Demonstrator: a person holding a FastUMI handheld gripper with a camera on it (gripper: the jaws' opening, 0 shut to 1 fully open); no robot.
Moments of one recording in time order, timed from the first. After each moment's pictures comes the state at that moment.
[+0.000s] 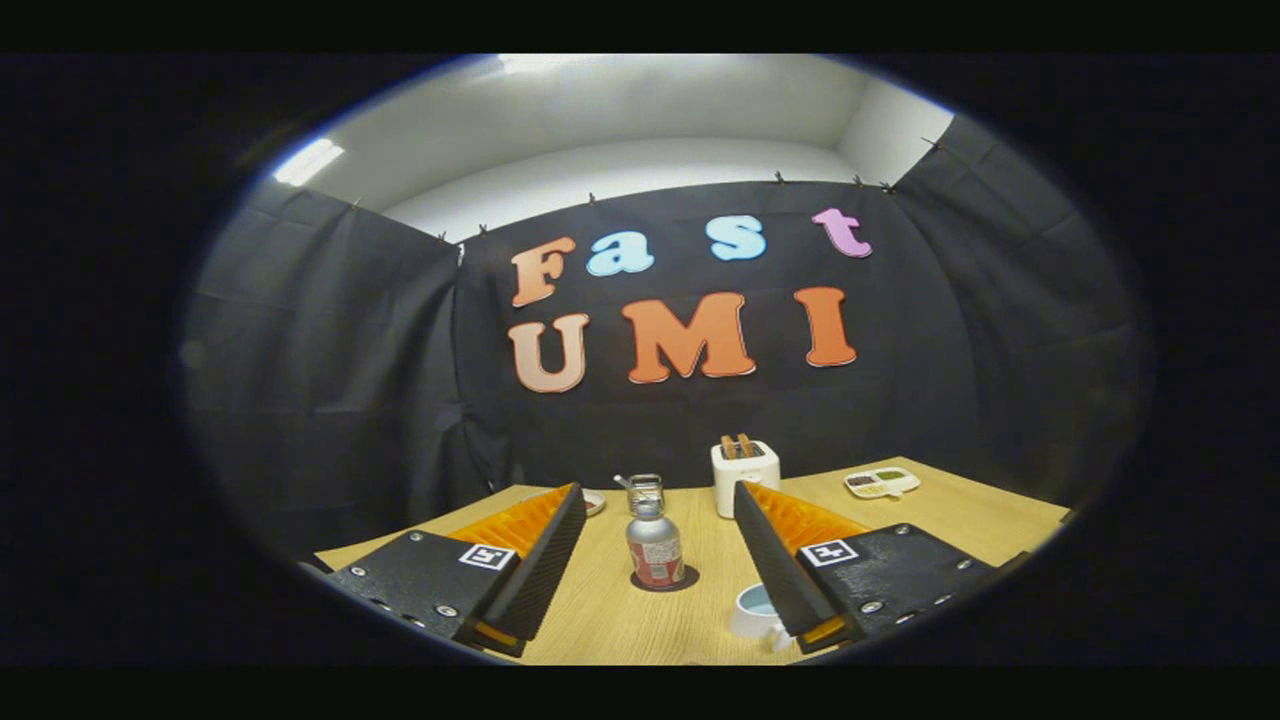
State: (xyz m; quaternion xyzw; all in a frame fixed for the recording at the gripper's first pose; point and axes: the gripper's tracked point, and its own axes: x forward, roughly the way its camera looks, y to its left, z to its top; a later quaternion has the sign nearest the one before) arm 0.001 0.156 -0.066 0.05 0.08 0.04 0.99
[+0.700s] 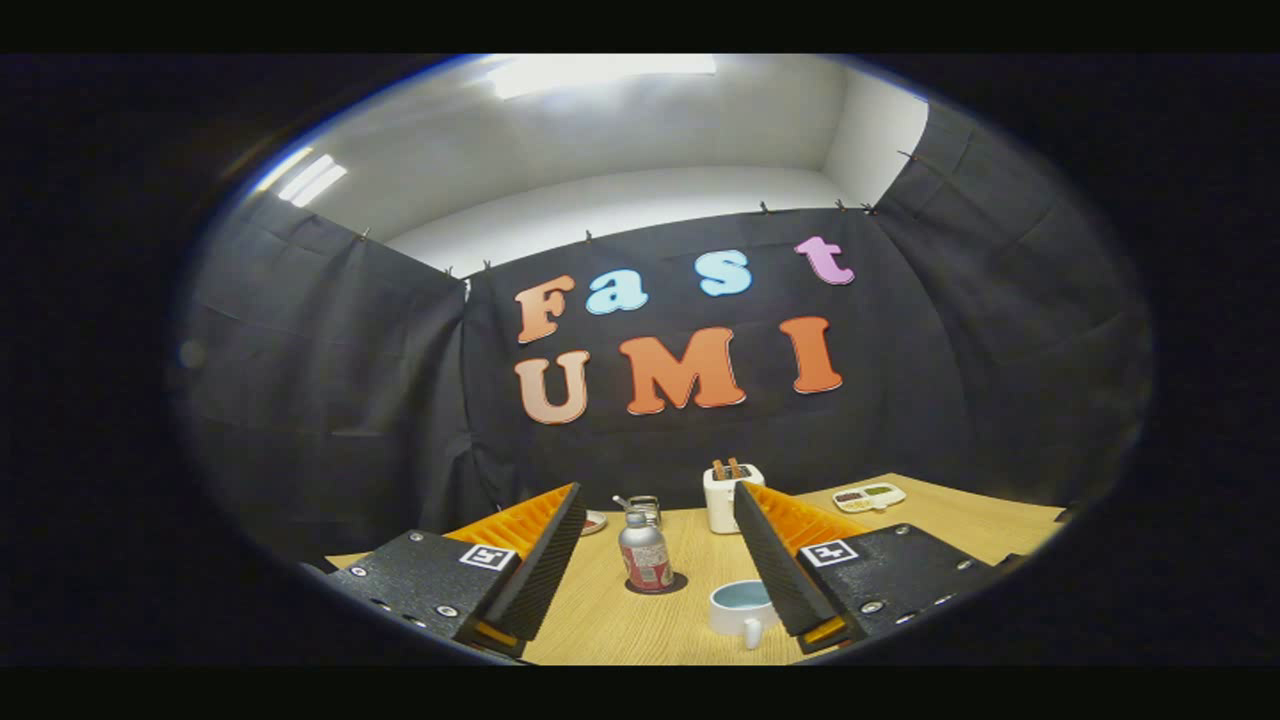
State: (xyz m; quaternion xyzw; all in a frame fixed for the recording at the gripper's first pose) arm -0.043 0.118 -0.050 0.07 0.03 0.03 1.00
